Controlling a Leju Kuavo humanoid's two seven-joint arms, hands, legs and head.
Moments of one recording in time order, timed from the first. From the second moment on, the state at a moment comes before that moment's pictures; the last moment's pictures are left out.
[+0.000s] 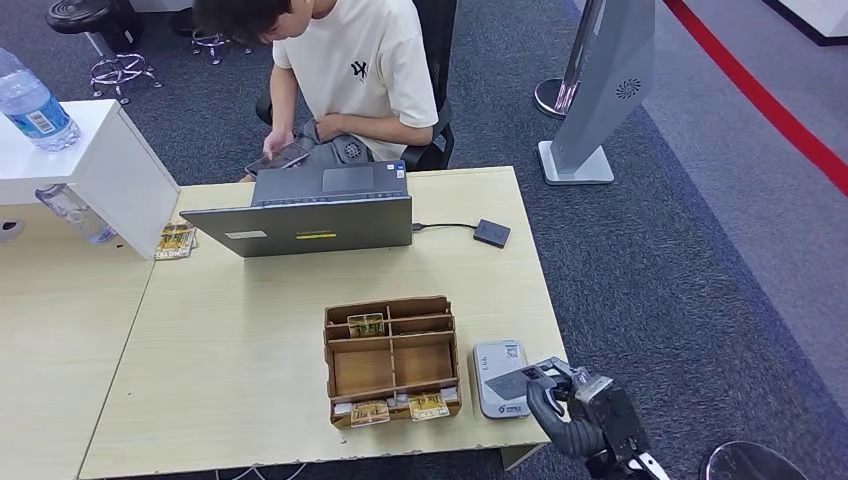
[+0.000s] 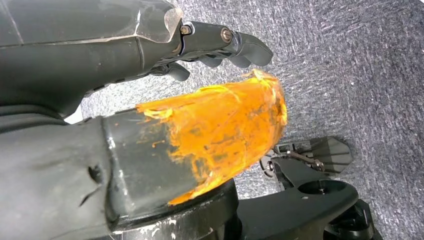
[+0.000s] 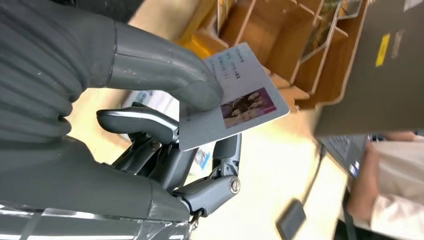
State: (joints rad) left arm -0.06 -0.25 0.63 -0.24 -0.93 0.11 -0.03; right arm 0.30 0.06 -0.04 -1.69 0.15 0.07 -0.26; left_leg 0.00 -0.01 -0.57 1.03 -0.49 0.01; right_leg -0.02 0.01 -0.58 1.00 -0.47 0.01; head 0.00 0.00
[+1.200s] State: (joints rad) left arm -0.06 -0.24 0.68 -0.24 -0.92 0.11 -0.03; right arm 0.20 0.03 0.08 -1.58 0.44 -0.11 -0.20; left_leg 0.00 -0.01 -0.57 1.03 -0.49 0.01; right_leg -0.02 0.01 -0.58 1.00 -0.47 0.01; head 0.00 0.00
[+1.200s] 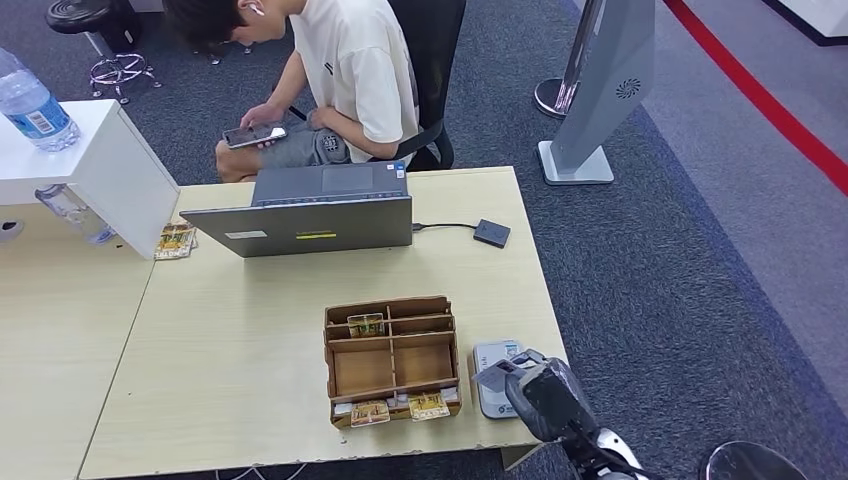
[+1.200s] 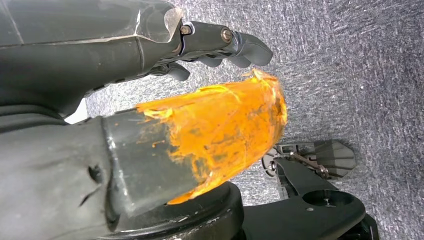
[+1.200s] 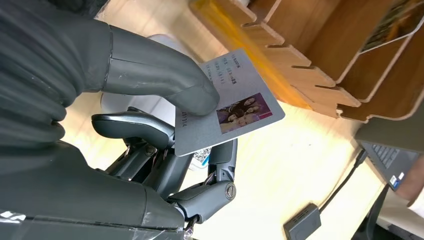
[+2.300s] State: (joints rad) left arm -0.06 -0.25 0.72 -0.24 -0.94 0.10 -0.03; right arm 0.16 0.01 0.03 -1.51 0.37 -0.02 -0.21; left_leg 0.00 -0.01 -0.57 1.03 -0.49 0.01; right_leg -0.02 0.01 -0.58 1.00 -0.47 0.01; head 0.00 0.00
